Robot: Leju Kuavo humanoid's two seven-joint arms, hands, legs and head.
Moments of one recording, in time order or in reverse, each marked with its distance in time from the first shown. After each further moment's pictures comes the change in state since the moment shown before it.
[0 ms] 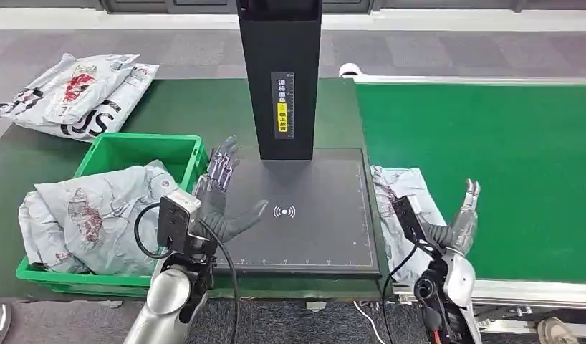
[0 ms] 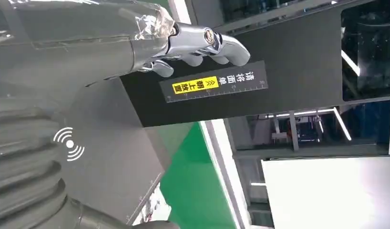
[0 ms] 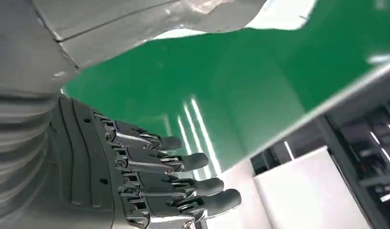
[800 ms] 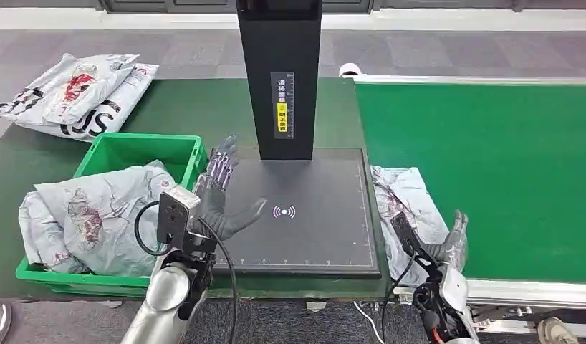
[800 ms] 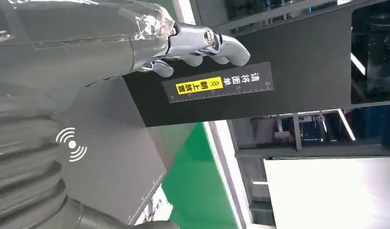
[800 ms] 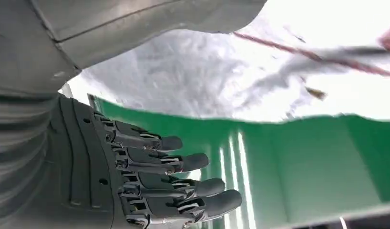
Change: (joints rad) left arm -0.013 0.014 0.000 0.019 0.033 0.004 0.003; right arm -0.081 -0.034 -0.055 0.328 0.020 0.057 0.085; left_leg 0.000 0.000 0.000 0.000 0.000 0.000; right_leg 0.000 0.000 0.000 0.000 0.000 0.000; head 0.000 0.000
